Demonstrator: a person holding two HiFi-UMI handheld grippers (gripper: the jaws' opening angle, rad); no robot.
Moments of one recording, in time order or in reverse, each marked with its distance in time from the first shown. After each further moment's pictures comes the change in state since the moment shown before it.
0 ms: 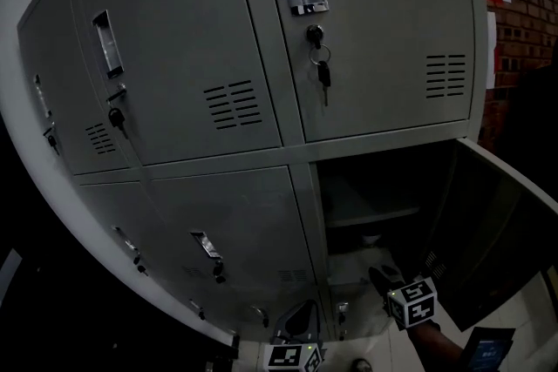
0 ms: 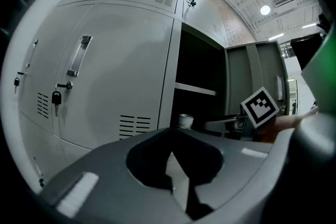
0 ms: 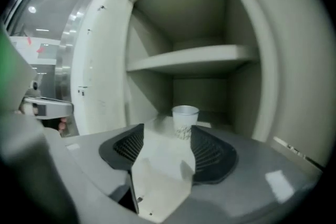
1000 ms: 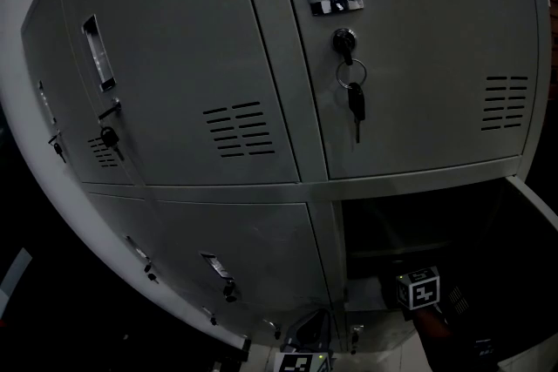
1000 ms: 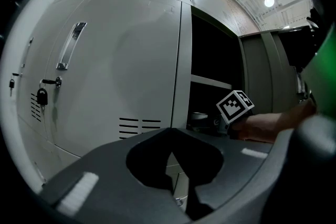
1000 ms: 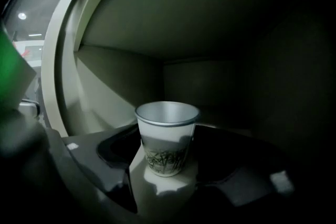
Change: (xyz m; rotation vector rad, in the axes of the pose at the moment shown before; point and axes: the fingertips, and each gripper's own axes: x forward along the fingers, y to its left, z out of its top) left arm 0.050 0.019 -0.002 0.035 0.021 0.043; right arm 0.132 -0.058 -0.006 0.049 0.103 0.003
